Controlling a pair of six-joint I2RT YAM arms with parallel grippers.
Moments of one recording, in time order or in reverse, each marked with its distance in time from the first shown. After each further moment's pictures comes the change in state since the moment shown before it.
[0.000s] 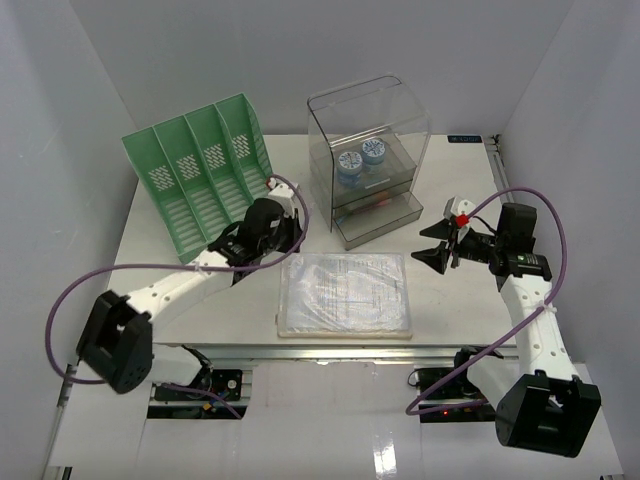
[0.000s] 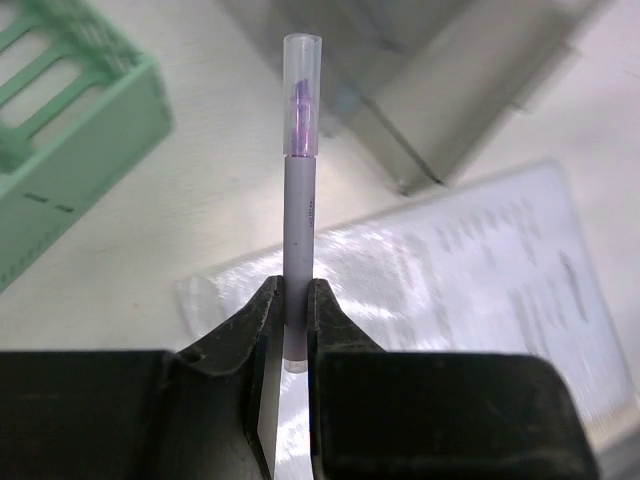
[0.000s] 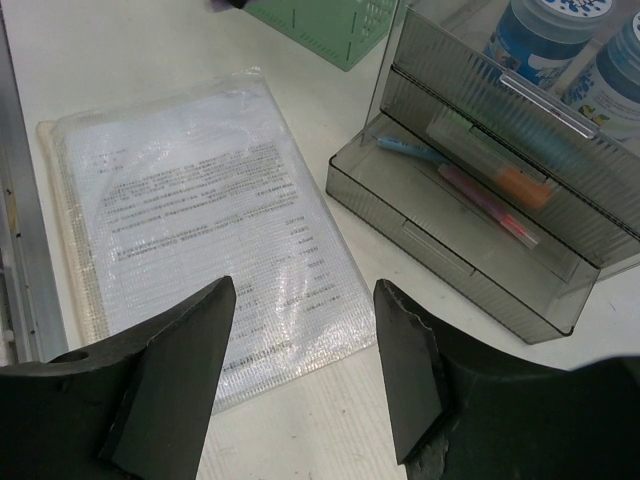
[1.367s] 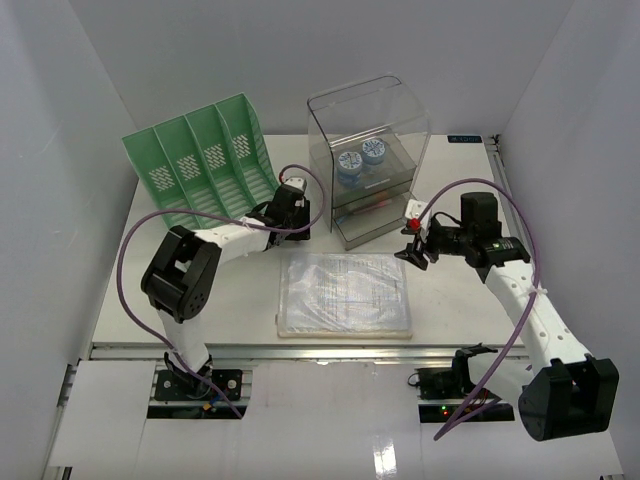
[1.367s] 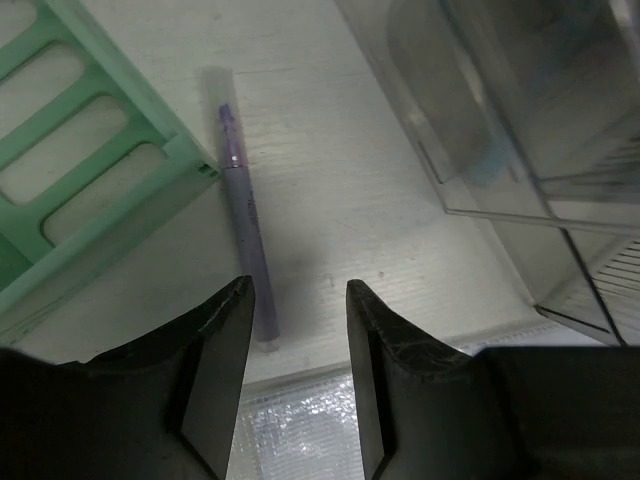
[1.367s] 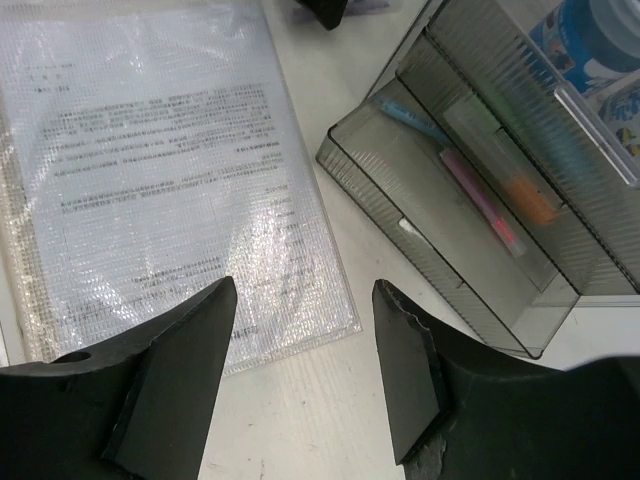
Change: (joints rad) left arm 0.072 0.447 0.216 0.028 -0.066 -0.035; right arm 0.304 0.093 0.096 -0.053 0.366 -0.121
